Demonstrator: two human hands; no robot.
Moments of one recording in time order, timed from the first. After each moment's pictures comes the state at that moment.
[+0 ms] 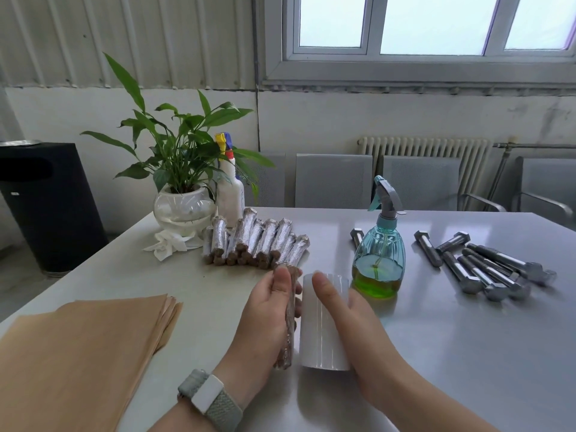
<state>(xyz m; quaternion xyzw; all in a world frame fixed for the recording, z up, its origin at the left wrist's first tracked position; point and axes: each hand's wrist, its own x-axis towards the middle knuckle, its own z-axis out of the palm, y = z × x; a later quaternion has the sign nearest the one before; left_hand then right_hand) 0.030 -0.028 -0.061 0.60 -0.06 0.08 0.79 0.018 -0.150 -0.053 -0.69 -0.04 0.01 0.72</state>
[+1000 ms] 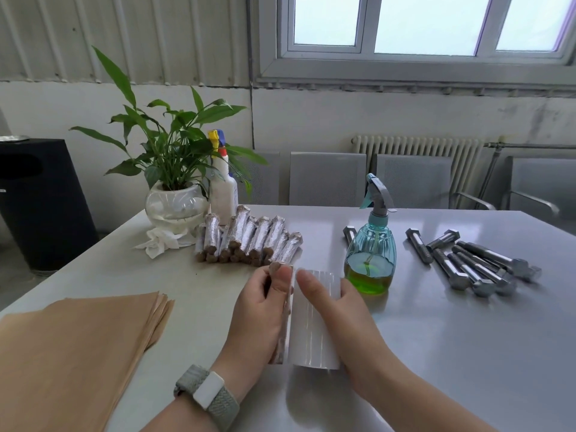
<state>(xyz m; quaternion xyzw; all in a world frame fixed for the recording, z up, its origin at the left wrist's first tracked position) 0.032 -0.025 -0.066 0.68 -0.07 0.16 0.71 0.016 -0.146 -0.048 -0.68 -0.01 -0.02 0.73</state>
